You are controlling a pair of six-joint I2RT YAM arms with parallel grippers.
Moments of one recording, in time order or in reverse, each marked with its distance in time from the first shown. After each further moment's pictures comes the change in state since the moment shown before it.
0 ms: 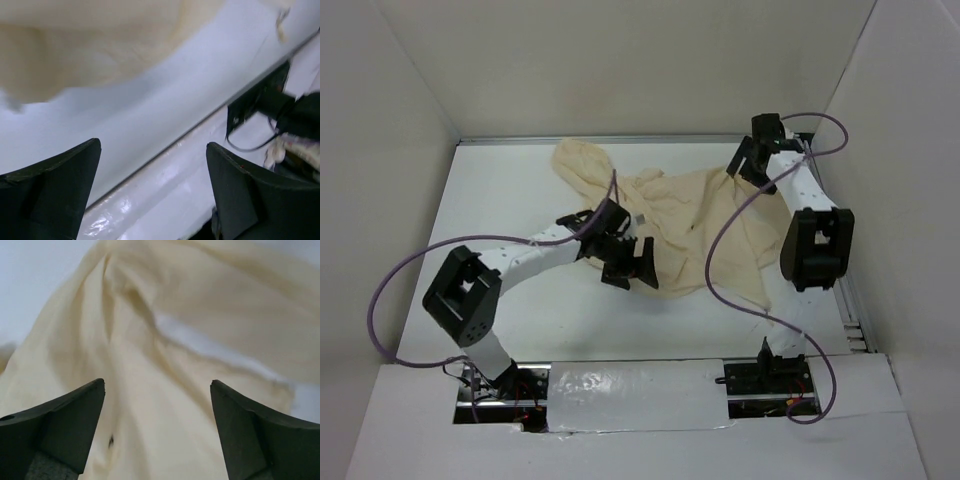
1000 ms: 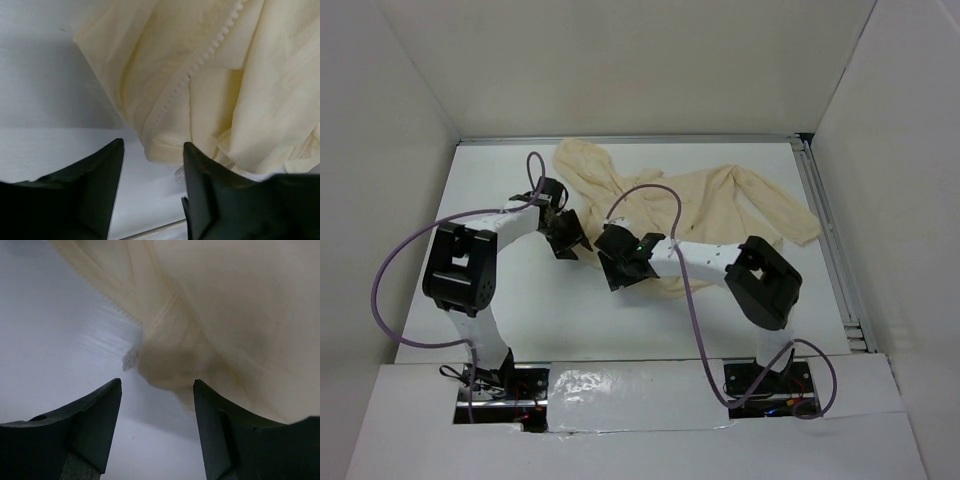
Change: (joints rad) left arm 0.493 0.117 0.006 -0.024 -0.217 -0.103; right arm 0.962 -0.193 -0.521 0.225 0.022 0.001
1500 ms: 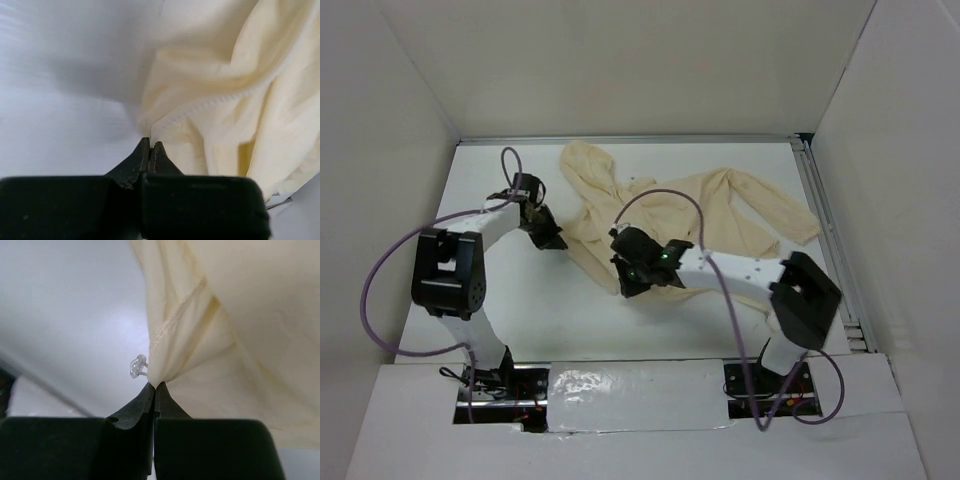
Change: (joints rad) left arm 0.114 -0.006 0.001 -0.007 -0.017 0.062; right arm 0.016 -0.124 -0.105 0.027 -0.155 0.014
